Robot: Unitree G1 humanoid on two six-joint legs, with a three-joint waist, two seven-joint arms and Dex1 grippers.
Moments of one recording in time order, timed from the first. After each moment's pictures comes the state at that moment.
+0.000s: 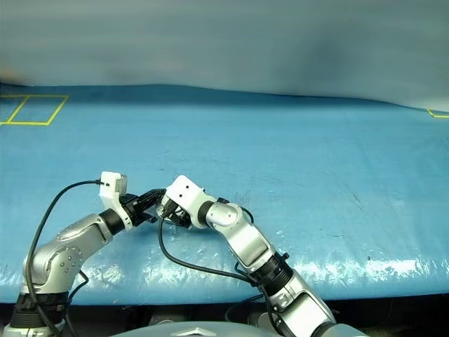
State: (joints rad) left arm -0.02 0.53 0.14 -0.27 -0.72 0.74 -0.41; right arm -0.41 0.00 0.57 -0.03 -0.07 0.59 0.43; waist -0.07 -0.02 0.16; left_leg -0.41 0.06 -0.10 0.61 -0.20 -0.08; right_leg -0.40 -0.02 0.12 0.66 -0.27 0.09
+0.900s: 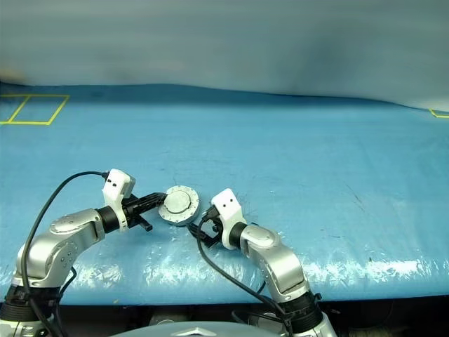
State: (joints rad) left arm -0.06 0.62 0.07 -0.27 -0.53 0.71 -0.60; right arm -0.07 0.01 0.29 -0.31 0.21 0.82 0.43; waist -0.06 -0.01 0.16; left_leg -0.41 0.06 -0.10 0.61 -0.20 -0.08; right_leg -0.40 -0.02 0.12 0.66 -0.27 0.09
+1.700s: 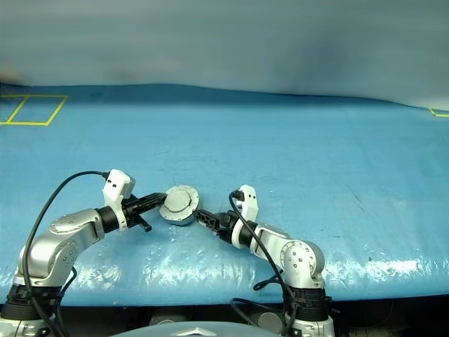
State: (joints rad) left arm -0.06 0.61 0.07 -0.24 -0.49 0.68 -0.65; right arm -0.13 0.08 -0.02 -0.24 0.87 1.17 0.11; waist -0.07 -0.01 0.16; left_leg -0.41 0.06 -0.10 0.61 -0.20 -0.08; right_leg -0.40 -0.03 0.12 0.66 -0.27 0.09
